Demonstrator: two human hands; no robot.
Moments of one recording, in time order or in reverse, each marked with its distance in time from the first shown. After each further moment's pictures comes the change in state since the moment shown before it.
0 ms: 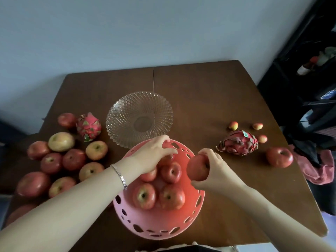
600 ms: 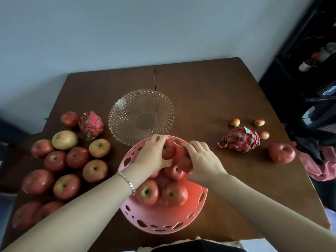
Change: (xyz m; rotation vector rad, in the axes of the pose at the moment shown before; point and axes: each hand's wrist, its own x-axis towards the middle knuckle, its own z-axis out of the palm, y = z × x) left_hand -0.004 0.011 0.018 -0.292 0.207 -0.334; right_hand 0.023 -0.016 0.027 -0.428 0.051 -0.252
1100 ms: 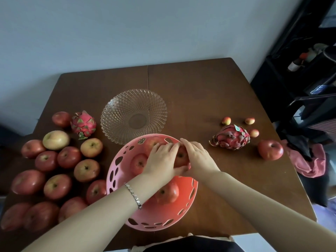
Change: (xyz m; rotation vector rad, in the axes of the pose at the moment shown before) left_hand -0.023 0.047 0.023 0.242 -0.006 0.200; right_hand 0.002 0.026 0.012 0.121 -0.061 0.052
